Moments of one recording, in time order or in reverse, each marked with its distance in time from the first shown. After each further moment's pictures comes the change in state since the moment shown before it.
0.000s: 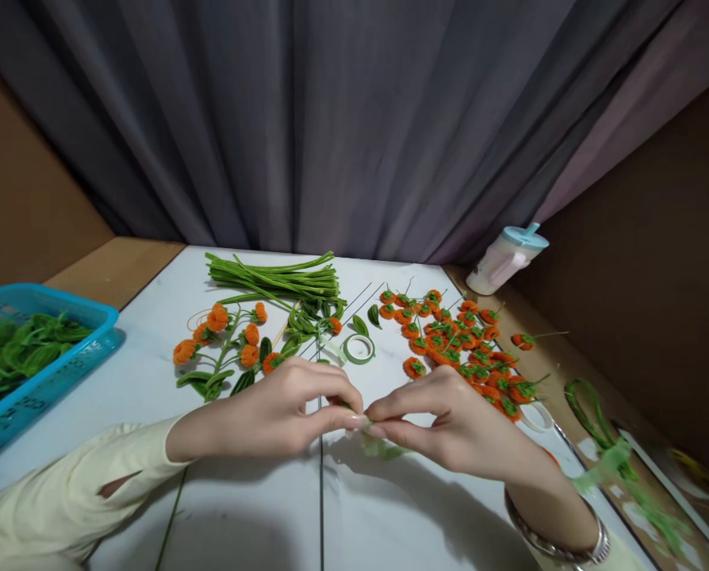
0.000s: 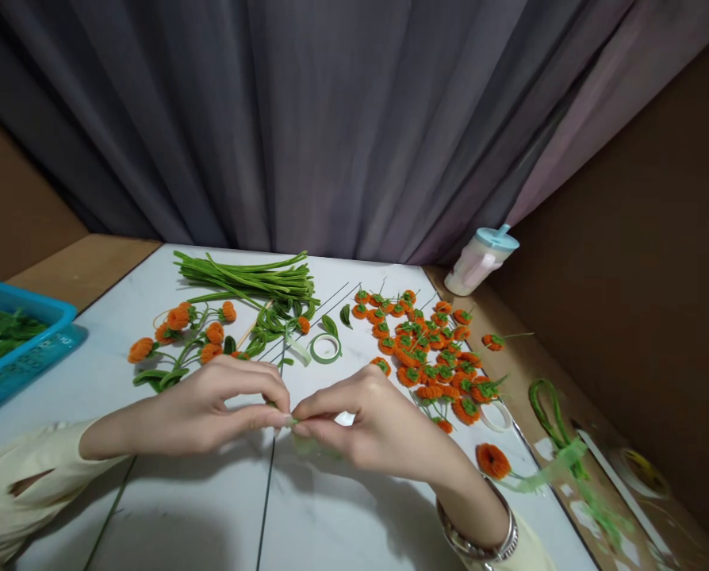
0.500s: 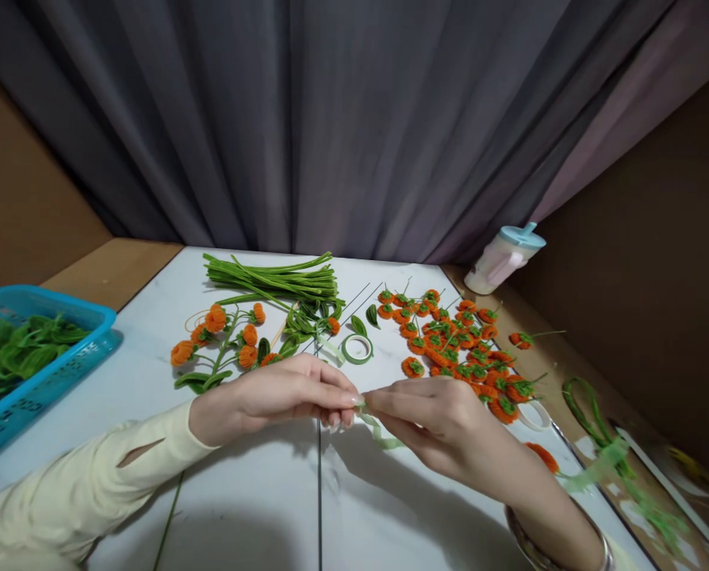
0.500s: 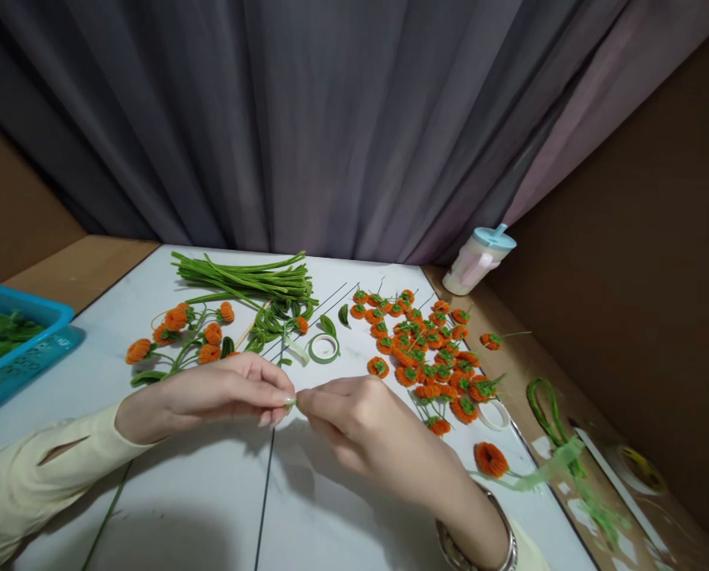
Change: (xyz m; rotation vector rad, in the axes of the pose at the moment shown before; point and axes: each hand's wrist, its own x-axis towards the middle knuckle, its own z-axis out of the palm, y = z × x) left_hand 0.014 -0.020 0.004 -0.837 -0.155 -0.615; right_hand -0.008 0.002 0.006 -0.268 0.087 -0.126
